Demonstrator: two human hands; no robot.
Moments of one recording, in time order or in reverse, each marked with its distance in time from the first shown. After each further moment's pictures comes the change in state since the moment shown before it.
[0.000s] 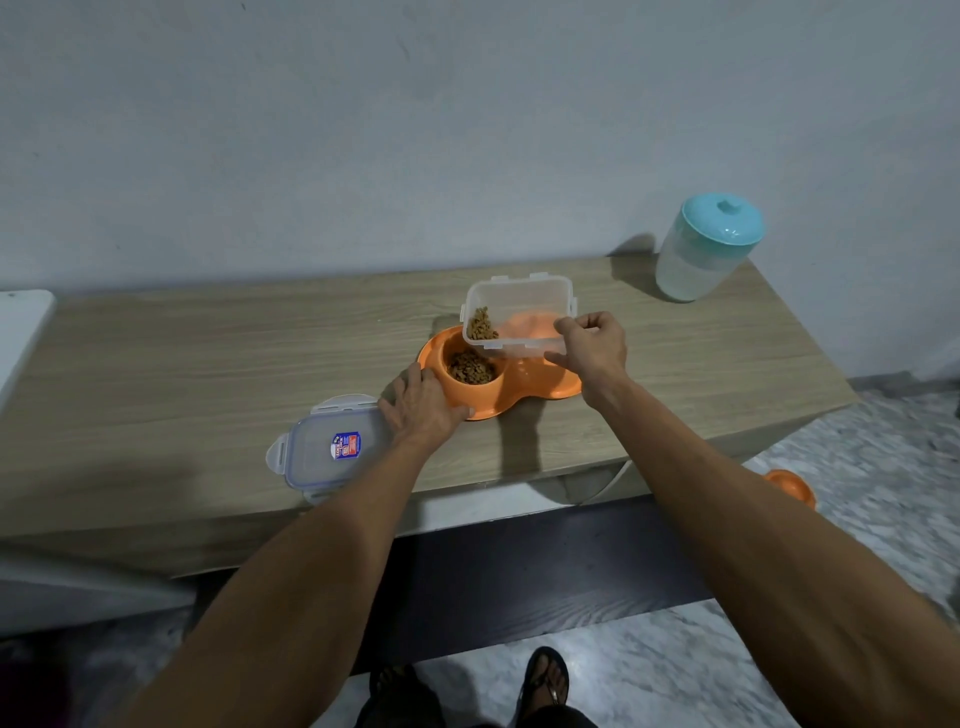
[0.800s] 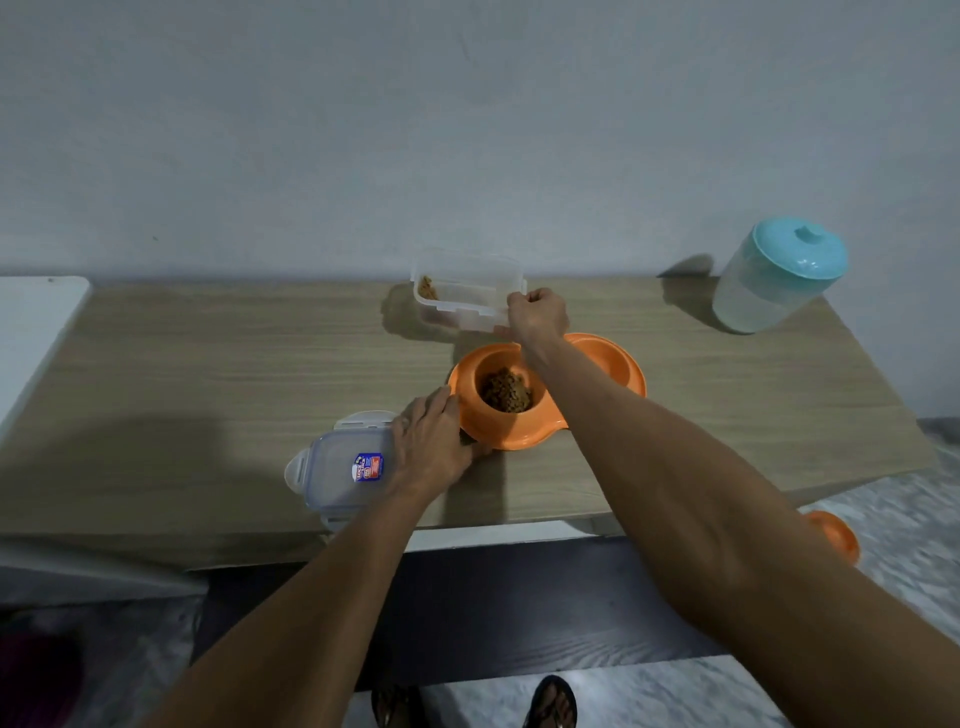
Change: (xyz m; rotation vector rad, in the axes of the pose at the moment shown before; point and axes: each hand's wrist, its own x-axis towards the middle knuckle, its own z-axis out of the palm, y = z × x) left_hand 0.002 -0.033 0.002 0.065 0.027 0.189; right_hand 0.042 -0.014 0.142 -0.122 -0.117 0.019
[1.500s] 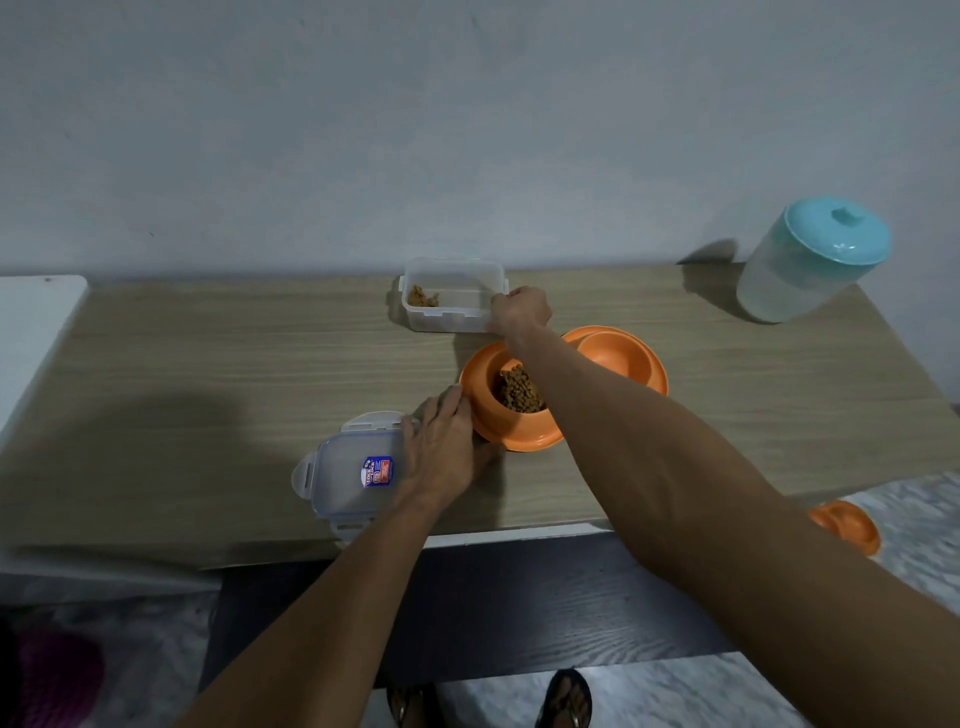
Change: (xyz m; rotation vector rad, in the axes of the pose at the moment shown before) left_hand -0.002 -0.004 0.001 0.002 -0.032 0.001; right_hand 0.017 0.008 0.039 -0.209 -0.037 0.013
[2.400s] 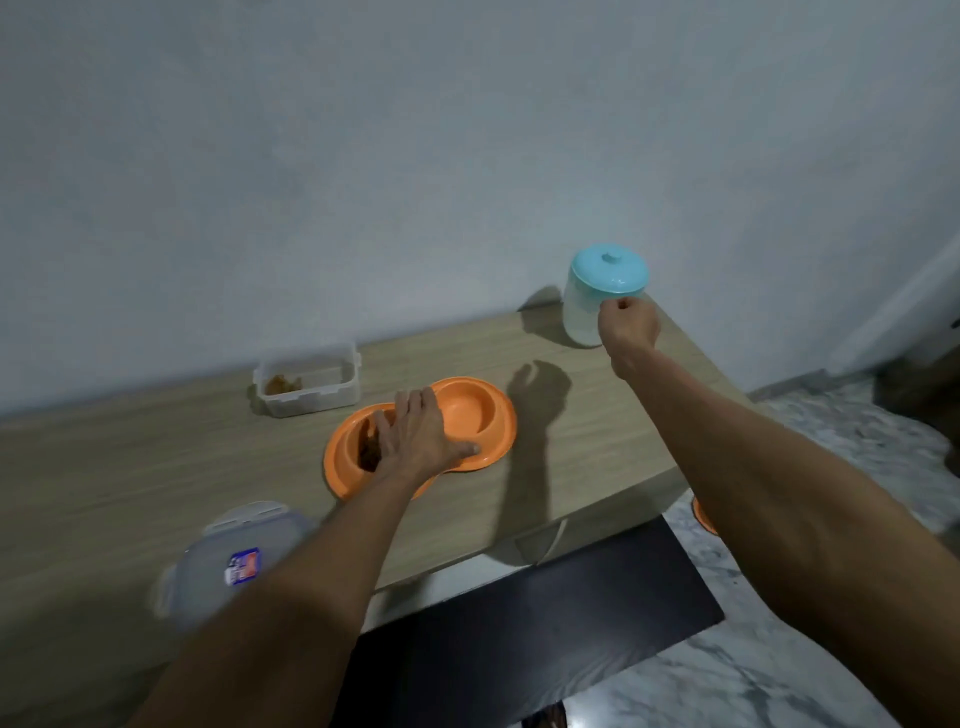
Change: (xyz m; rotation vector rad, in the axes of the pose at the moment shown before) left_hand 0.055 0.142 -0.016 0.119 -0.056 0.147; right_hand 0.036 0.039 -0.312 0.073 0.549 -0.059
